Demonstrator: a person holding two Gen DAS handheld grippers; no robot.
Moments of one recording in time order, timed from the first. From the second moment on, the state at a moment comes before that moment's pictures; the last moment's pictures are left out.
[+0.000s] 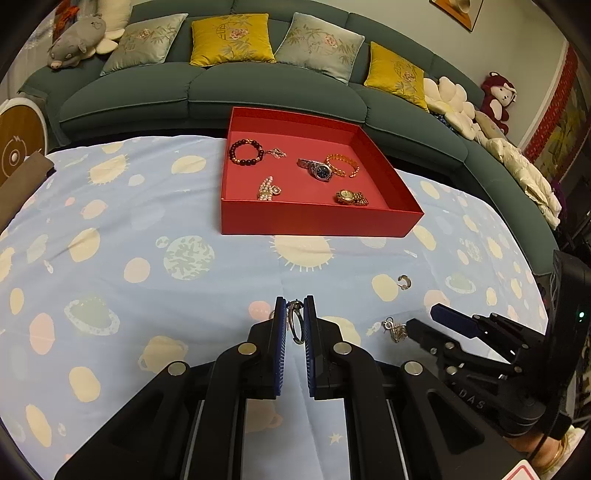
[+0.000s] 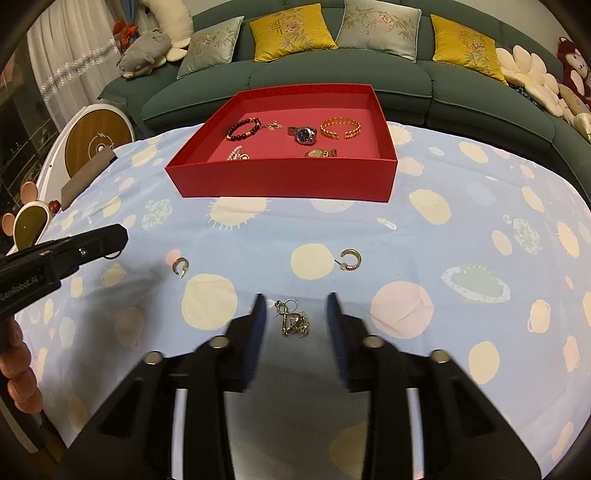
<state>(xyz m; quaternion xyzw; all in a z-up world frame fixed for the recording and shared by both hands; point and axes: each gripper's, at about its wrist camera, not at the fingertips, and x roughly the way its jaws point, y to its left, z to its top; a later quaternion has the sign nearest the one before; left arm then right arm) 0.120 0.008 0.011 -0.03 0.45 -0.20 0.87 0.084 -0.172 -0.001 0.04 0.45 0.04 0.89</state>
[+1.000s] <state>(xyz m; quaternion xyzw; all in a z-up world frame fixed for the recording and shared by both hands) 0.123 0.010 0.028 -0.03 0.44 -0.21 0.87 0.085 -0.167 0.028 0.04 0.42 0.04 0.90</state>
